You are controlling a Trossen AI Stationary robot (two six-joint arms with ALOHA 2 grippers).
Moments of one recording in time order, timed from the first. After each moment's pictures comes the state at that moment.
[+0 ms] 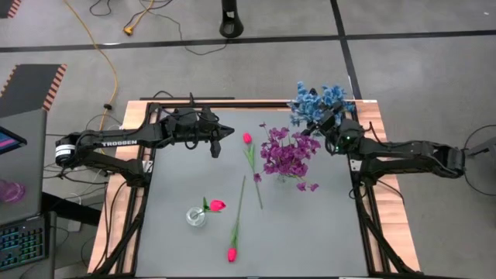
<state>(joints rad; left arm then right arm) 0.31 1.19 0.82 0.06 0.04 -0.12 -0.39 0.93 0.32 0.70 0.52 -0.30</state>
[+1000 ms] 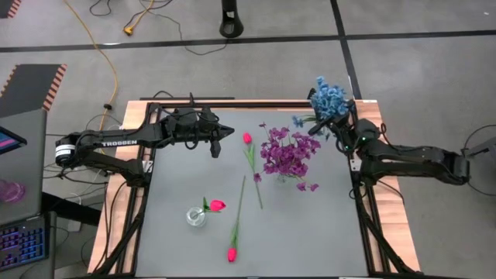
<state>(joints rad) 0.31 1.19 0.82 0.06 0.04 -0.12 -0.39 0.76 0.32 0.72 0.52 -0.30</state>
